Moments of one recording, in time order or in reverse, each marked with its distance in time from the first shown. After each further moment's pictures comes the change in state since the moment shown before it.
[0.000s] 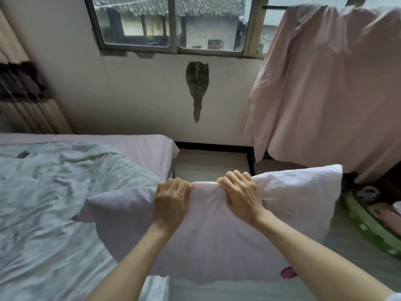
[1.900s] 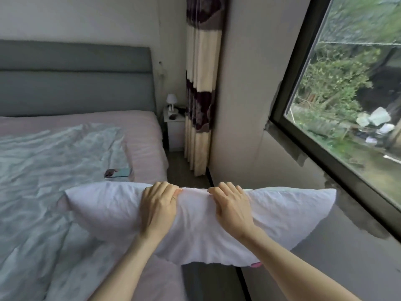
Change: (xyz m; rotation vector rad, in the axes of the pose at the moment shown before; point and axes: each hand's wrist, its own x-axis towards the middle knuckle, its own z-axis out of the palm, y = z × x) left_hand 0.586 -0.726 0.481 0.884 0.332 -0.862; right_hand 0.948 0.119 0.835 0.891 -0.110 -0.881
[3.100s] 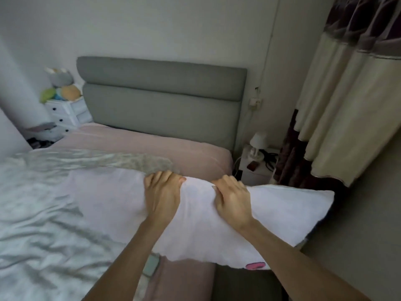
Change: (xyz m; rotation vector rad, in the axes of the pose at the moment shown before) left_hand 0.414 -0.391 0.250 0.598 0.043 -0.339; right_hand 0.593 0.101 0.409 0.473 0.105 -0.311
